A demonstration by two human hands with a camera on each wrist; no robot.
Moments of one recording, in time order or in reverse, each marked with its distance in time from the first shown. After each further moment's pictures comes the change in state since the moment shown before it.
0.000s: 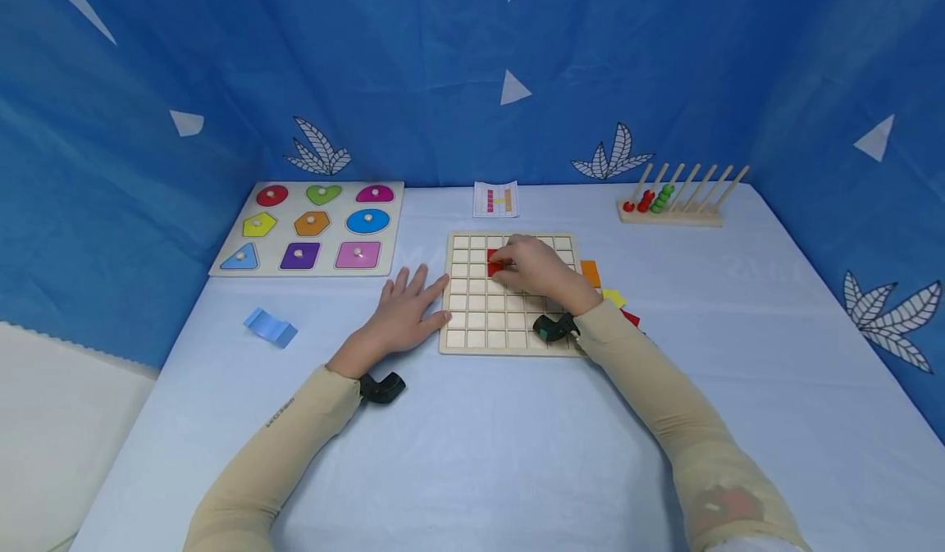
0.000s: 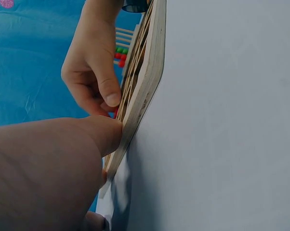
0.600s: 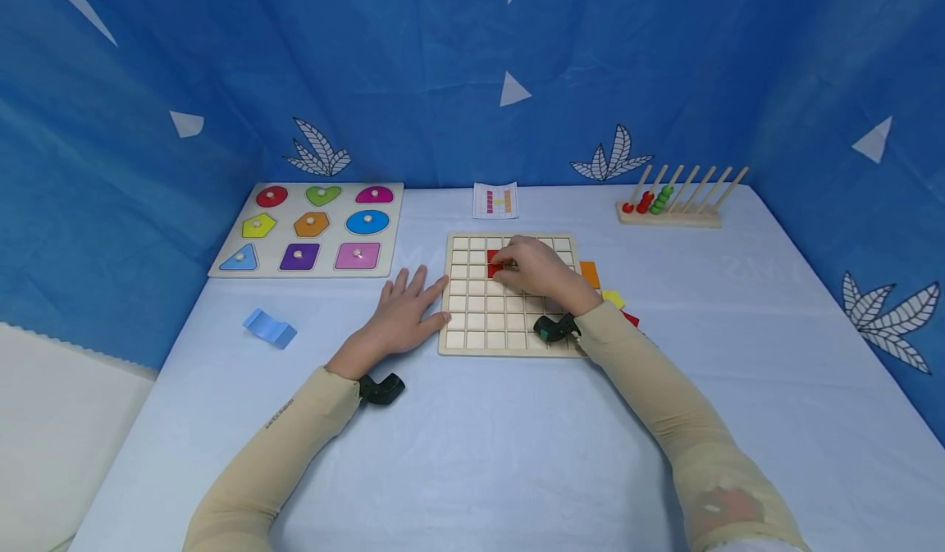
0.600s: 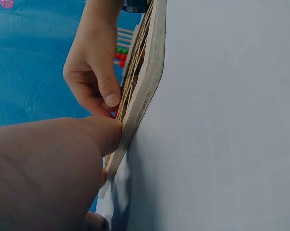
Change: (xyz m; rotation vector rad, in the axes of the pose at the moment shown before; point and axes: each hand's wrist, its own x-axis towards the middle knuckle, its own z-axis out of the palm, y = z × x) left_hand 0.001 0.000 0.001 -0.003 -0.005 -0.008; right_hand -0.002 0.002 0.000 0.038 0.001 0.018
